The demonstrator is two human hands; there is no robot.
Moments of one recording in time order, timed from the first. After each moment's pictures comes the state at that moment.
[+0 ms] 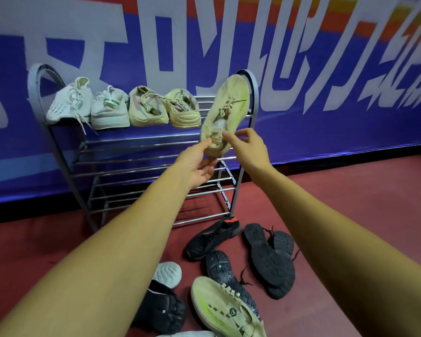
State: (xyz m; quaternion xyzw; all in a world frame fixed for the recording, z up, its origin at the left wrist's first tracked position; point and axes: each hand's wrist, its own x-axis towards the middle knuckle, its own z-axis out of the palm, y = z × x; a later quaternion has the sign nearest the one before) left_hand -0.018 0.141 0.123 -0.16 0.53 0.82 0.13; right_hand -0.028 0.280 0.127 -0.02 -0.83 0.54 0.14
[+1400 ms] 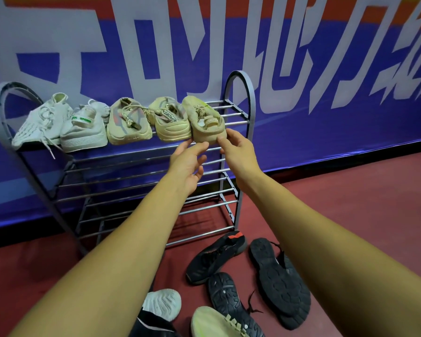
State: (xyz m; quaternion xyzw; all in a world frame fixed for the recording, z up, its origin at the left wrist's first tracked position) left_hand -0.089 0.161 0.115 -0.13 0.54 0.83 0.00; right_hand -0.103 0.279 0.104 0.05 -0.72 0.67 0.15
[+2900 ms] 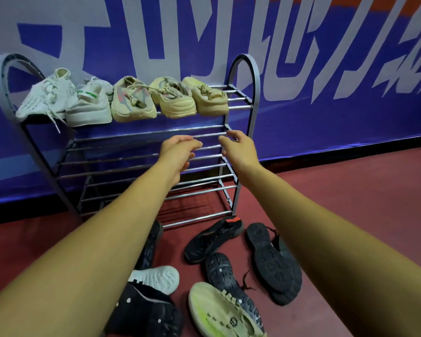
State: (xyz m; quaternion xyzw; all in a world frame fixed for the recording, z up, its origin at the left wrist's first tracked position) left_hand -0.074 0.130 0.092 -0.12 0.69 0.72 -0.02; right_hand -0.080 0.274 0.088 -0.06 -0.78 0.61 0.08
